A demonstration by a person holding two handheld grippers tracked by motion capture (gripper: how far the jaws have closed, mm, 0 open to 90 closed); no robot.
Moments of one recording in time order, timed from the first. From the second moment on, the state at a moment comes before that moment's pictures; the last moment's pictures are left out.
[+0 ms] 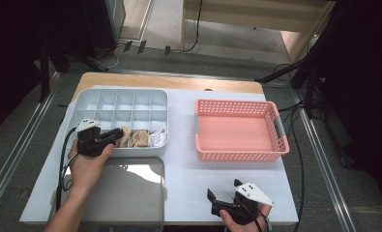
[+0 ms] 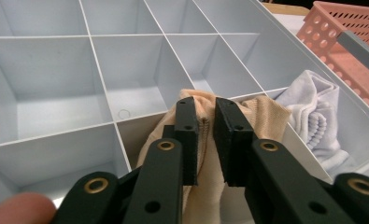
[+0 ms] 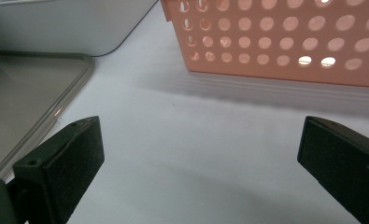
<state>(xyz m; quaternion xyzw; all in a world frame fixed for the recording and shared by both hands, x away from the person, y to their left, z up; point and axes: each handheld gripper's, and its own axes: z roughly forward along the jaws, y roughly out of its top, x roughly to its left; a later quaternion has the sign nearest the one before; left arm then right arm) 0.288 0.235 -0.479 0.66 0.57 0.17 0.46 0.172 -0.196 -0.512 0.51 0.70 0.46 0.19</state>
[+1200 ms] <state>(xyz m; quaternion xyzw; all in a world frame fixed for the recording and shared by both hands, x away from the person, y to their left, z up) 0.159 0.326 -0.492 0.59 0.60 0.23 0.49 0.171 -0.121 -0.523 0.48 0.74 0.42 0.19</state>
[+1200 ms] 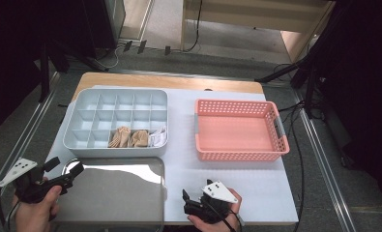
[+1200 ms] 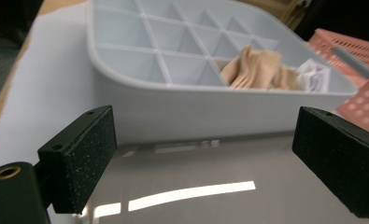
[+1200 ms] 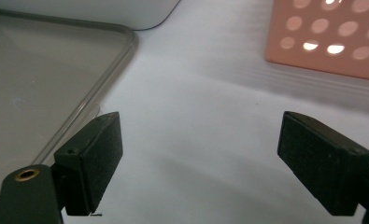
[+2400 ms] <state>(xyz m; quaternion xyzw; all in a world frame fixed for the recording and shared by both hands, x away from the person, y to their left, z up) 0.092 0.325 -0.536 0.64 0.61 0.21 0.41 0.159 -0.056 -0.535 0.45 0.76 0.45 0.11</state>
